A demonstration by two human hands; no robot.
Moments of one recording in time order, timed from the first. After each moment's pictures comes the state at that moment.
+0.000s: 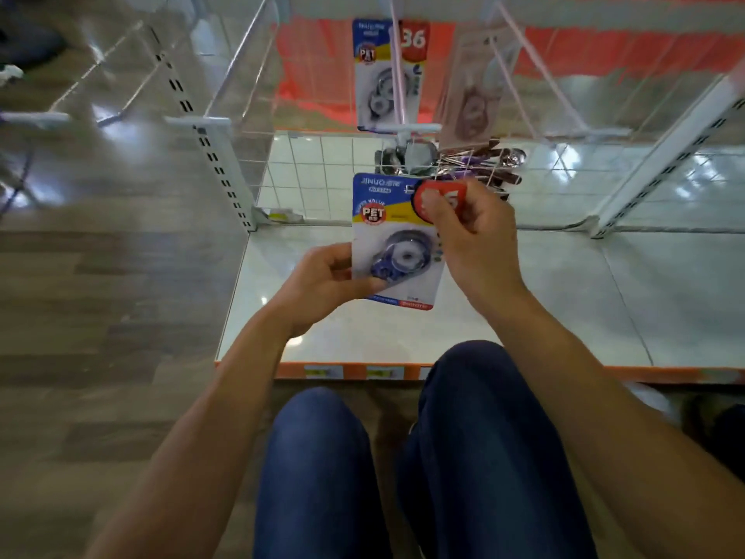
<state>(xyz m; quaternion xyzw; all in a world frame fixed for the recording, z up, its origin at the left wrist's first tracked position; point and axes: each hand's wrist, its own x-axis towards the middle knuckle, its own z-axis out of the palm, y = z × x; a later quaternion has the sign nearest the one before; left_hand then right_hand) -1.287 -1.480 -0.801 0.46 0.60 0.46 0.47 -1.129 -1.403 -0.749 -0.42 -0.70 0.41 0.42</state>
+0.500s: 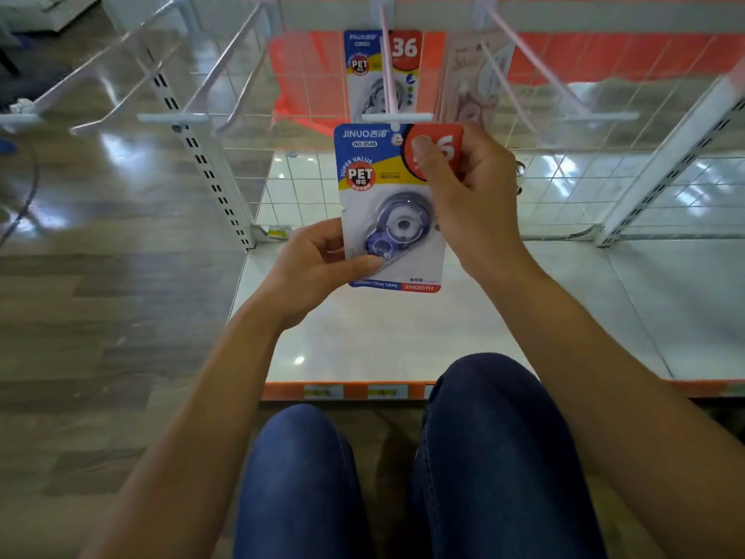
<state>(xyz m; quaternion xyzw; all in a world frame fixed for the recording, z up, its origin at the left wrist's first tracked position) -1.294 -1.468 -0.790 0.50 0.54 0.52 0.43 -1.147 -1.378 -0.738 -0.35 -0.69 0.38 0.50</state>
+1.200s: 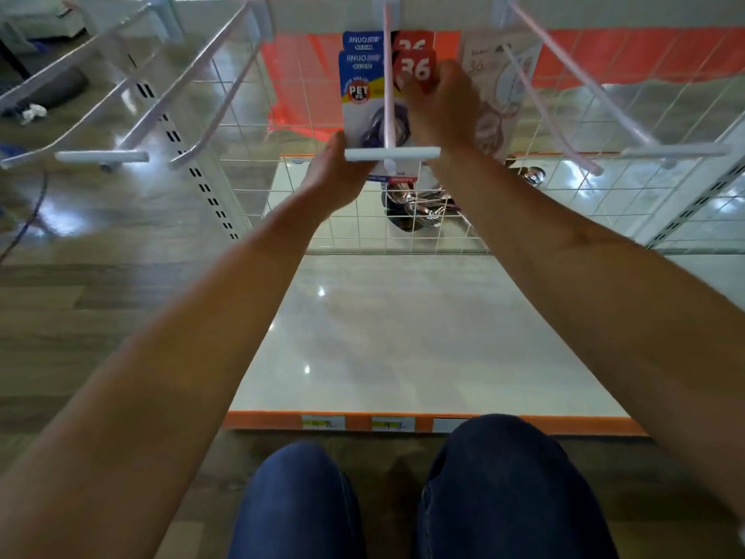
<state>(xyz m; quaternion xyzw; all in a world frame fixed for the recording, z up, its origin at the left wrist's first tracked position) -1.355 -1.280 -0.808 0.49 0.74 0.41 0.20 -1.235 -1.219 -0.753 -0.45 -0.70 0.31 0.46</state>
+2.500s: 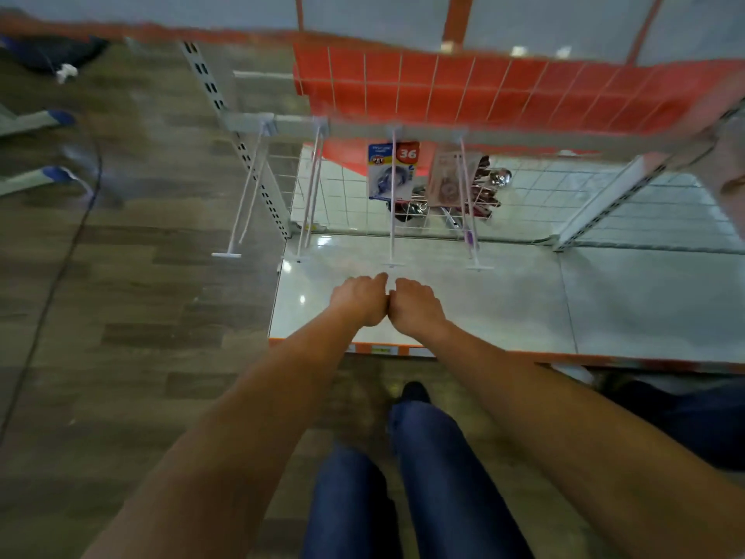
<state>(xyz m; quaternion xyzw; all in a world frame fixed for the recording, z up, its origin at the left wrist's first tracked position) -1.249 -1.462 -0.651 0.55 0.78 -0.09 0.30 -1.152 -1.433 -0.655 -0.52 -0.80 0.26 -0.11</state>
